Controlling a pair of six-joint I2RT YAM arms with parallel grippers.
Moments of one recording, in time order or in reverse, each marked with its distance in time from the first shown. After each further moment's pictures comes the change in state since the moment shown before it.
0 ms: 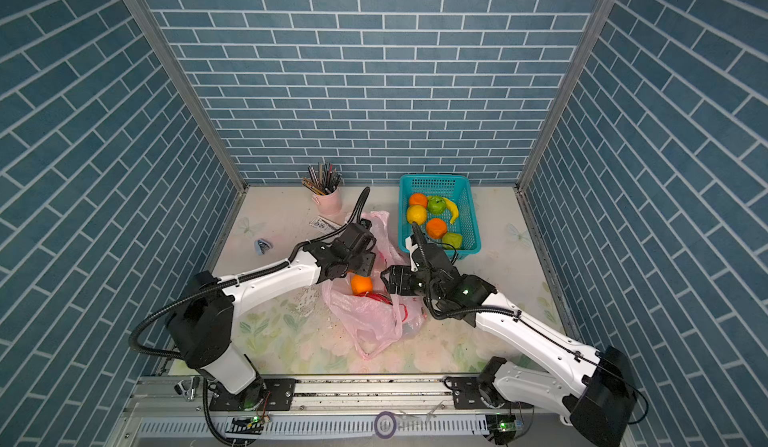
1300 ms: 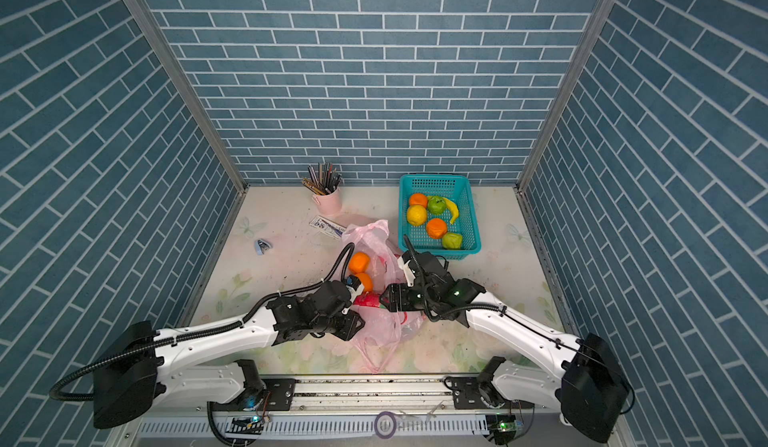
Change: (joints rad) left arm -0.233 -0.483 -0.552 0.079 0.289 -0.260; right arm -0.021 0.089 -0.117 0.003 -0.229 -0.039
